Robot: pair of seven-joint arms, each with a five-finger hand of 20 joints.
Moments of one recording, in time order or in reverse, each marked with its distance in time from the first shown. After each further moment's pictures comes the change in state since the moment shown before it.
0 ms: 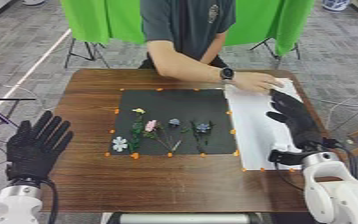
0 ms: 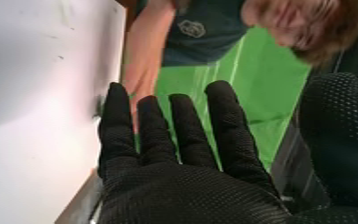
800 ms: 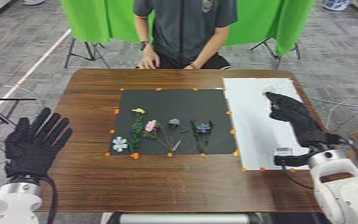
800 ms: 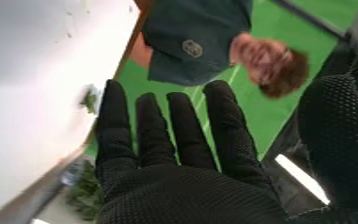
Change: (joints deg) left arm -0.7 0.4 -0.1 0.2 0.0 -0.2 0.6; right arm -1.5 6.9 0.6 -0.5 -6.5 -1.9 -0.3
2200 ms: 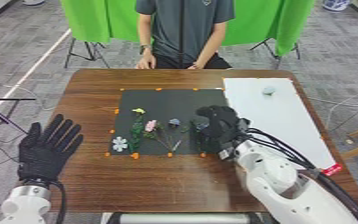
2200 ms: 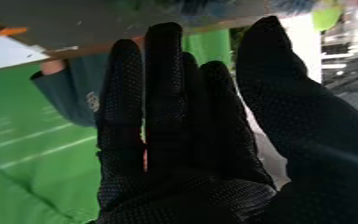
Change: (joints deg) left arm -0.4 -1.1 2.3 0.2 -0.1 0.2 -2.6; right arm 28.1 2.1 -39.5 10.4 -57.3 0.9 10.3
